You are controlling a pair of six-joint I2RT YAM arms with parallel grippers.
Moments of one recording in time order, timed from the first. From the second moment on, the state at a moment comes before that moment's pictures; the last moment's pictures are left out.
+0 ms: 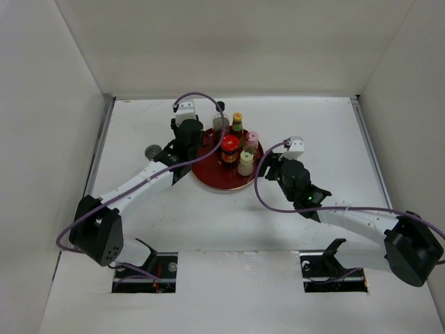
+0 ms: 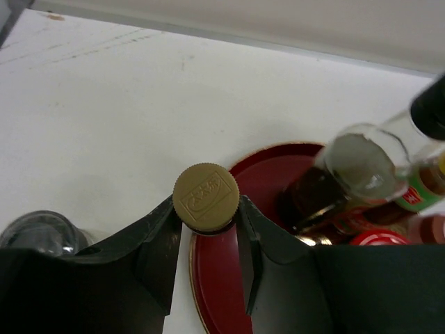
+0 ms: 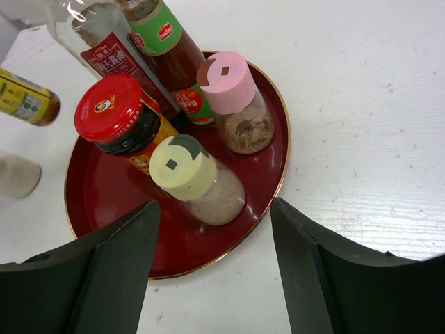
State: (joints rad) left arm -0.55 1.40 1.03 0.02 -0.66 -0.33; right arm 0.74 1.19 0.57 0.37 0.47 0.44
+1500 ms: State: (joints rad) left arm -0.68 1.34 0.89 0.18 -0.67 -0.36; right arm 0.74 1.19 0.57 0.37 0.47 0.45
